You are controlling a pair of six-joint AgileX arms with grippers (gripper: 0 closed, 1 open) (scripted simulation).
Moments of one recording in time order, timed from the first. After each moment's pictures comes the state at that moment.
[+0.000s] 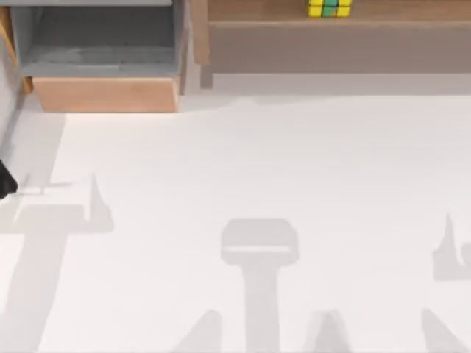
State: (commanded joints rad) left arm -0.16 0.37 0.32 0.14 -0.14 0.00; right arm 0.00 0.00 0.00 0.00 0.00 0.00
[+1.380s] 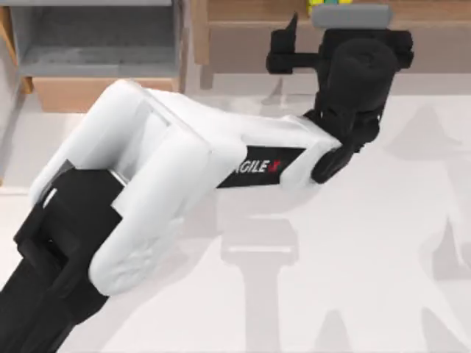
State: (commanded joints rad) left arm -0.86 2.49 1.80 0.70 -0.81 0.01; right arm 0.00 0.00 0.00 0.00 0.00 0.00
